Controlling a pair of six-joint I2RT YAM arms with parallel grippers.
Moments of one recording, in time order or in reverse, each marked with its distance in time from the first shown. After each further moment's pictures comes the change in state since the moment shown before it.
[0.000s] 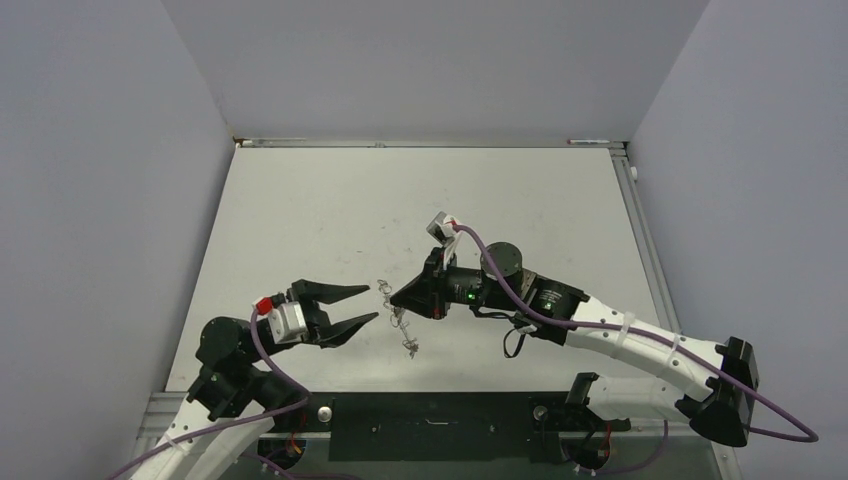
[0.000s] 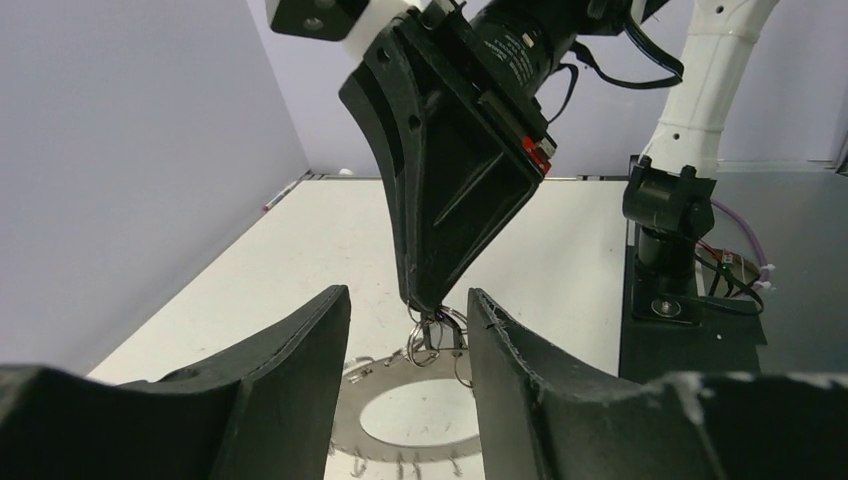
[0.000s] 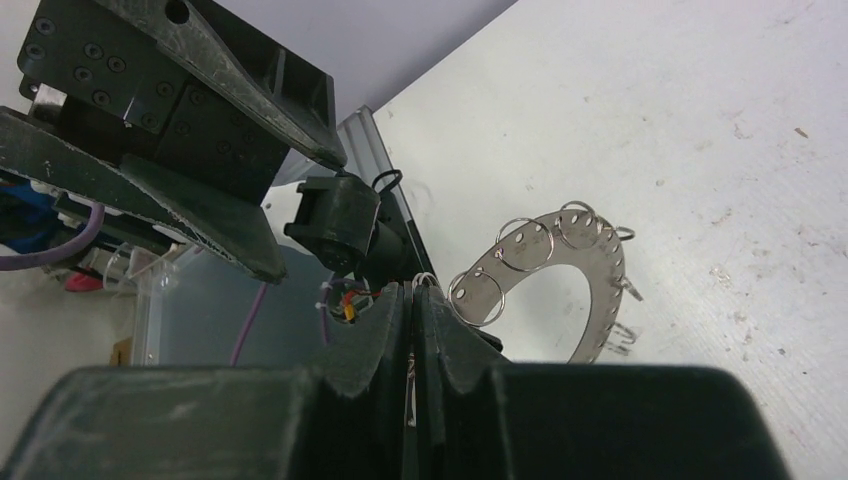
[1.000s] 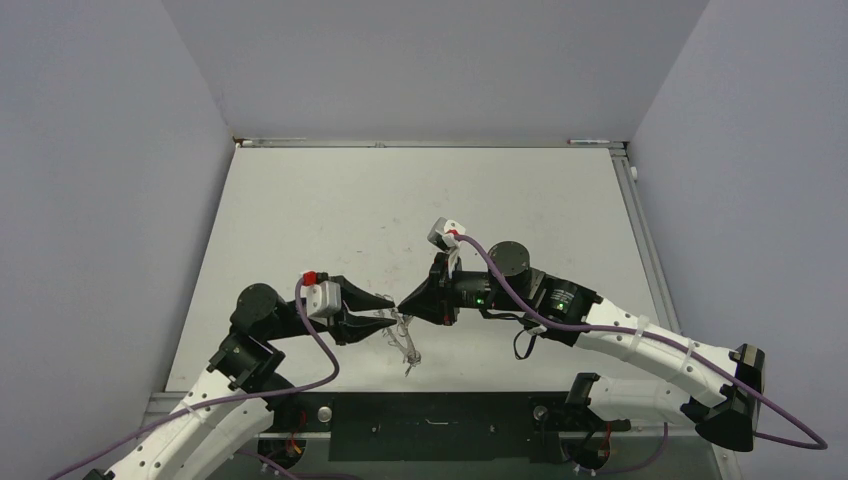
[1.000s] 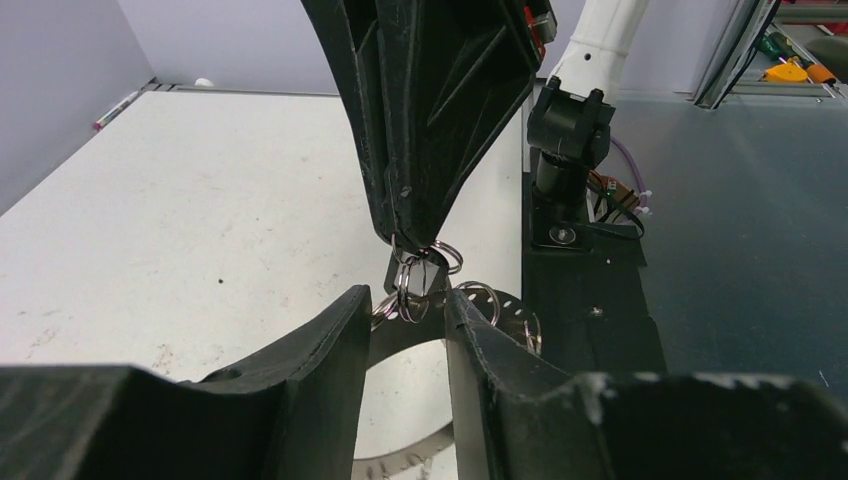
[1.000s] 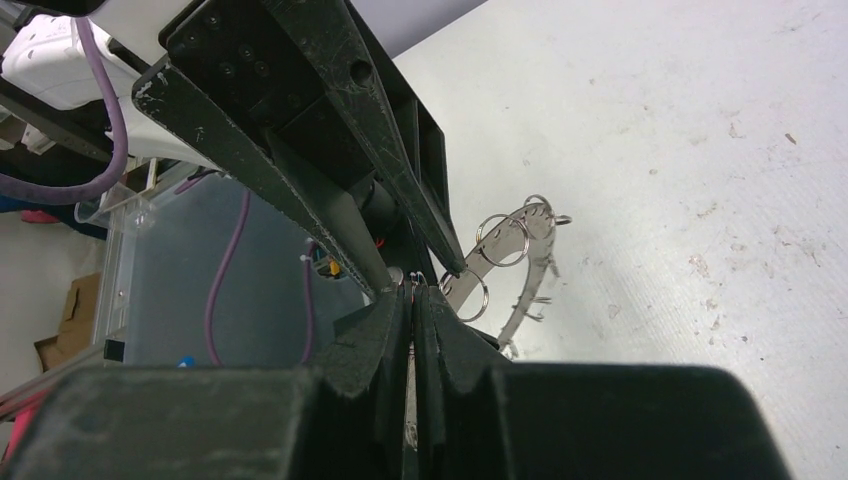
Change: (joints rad) left arm 0.000 0.242 0.013 -0.010 0.208 -0.040; right arm -0.001 -0.042 0.051 -0.150 -0.067 -0.150
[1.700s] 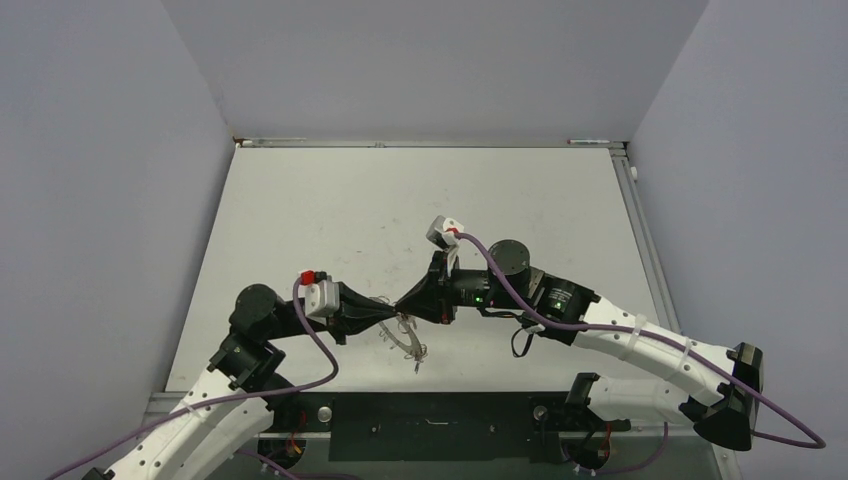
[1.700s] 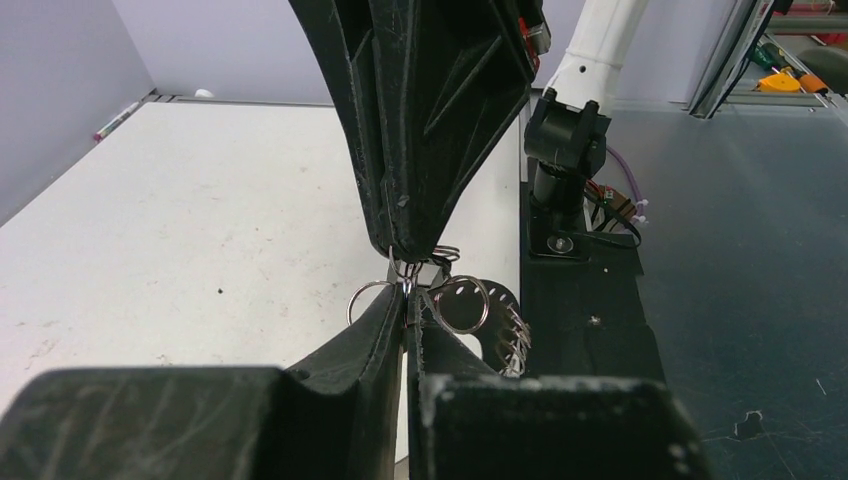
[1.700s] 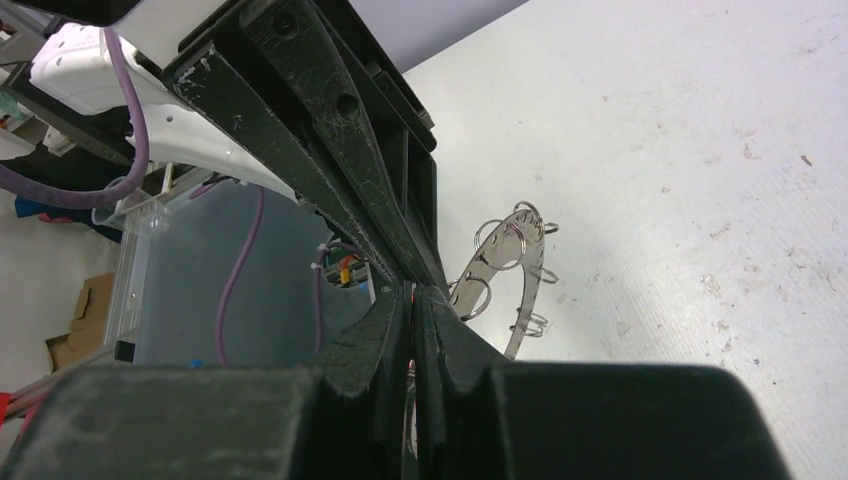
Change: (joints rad) left arm -0.007 0.013 0.000 0.040 0.011 -0.027; right arm 0.000 0.011 0.000 0.040 -0.029 0.006
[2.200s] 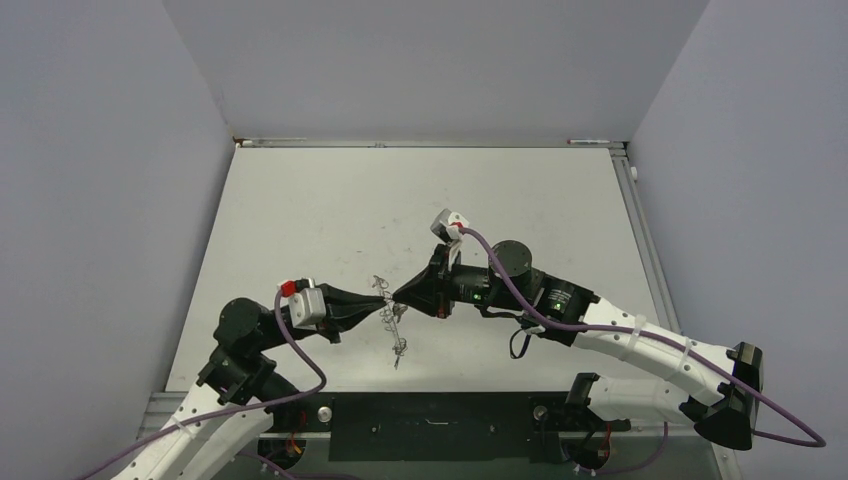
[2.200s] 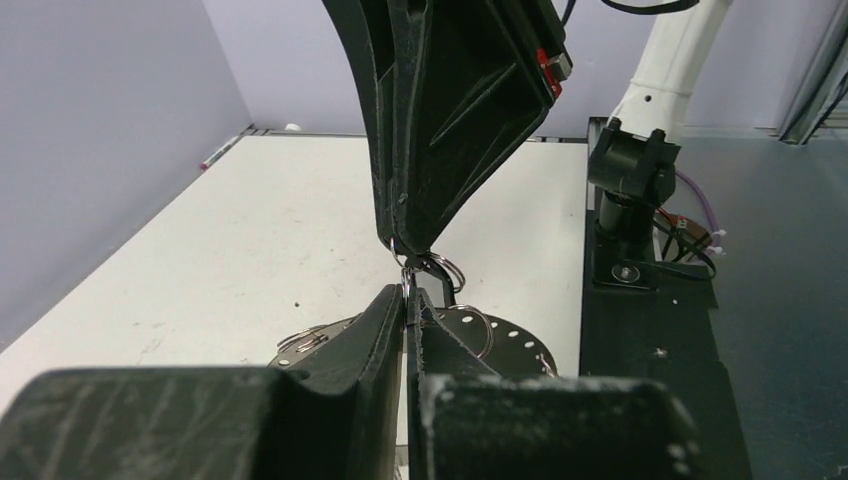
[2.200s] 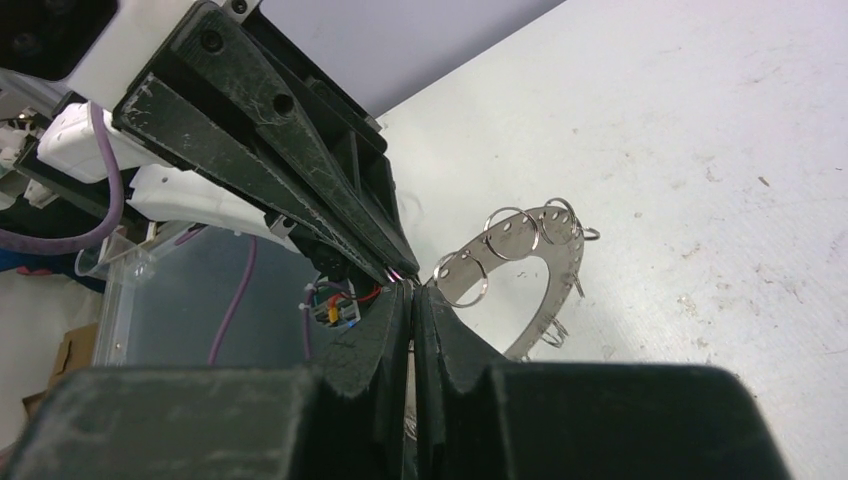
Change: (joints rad) left arm -0.001 -0.113 0.000 -0.034 -0.131 0.051; right arm 0.002 0.000 0.000 0.051 0.084 0.026
